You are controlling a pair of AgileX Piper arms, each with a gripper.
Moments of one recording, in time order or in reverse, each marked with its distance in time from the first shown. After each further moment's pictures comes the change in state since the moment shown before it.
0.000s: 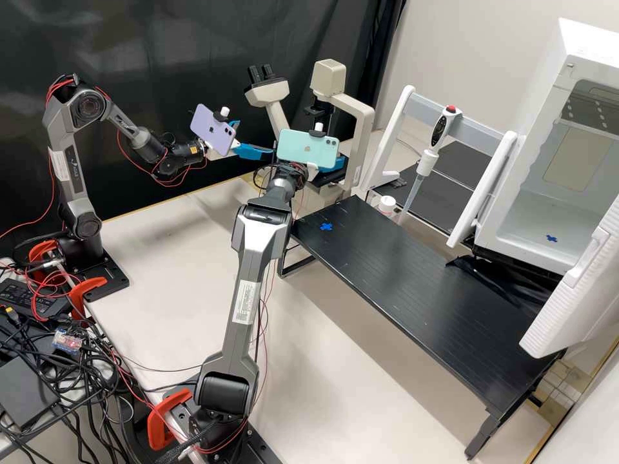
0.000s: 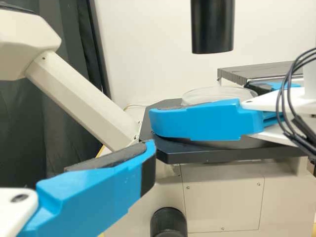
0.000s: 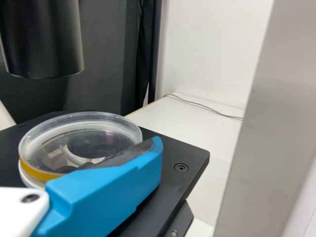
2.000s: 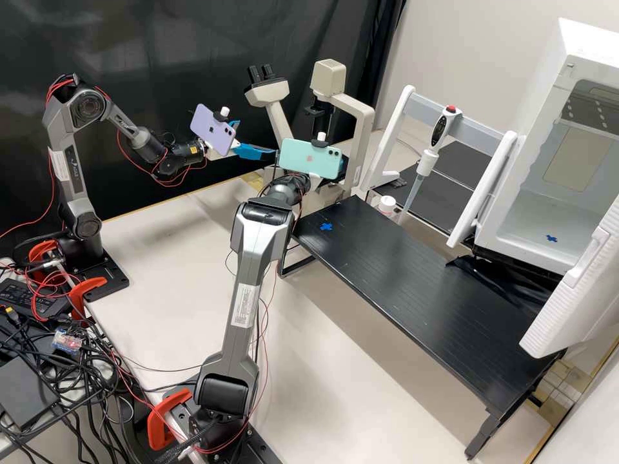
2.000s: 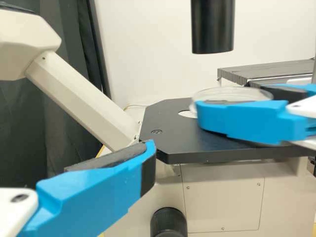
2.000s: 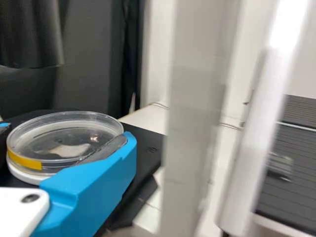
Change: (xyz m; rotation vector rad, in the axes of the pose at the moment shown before) left arm 0.000 0.000 0.000 0.000 0.000 0.000; right arm -0.030 -0.002 0.028 0.020 -0.029 0.073
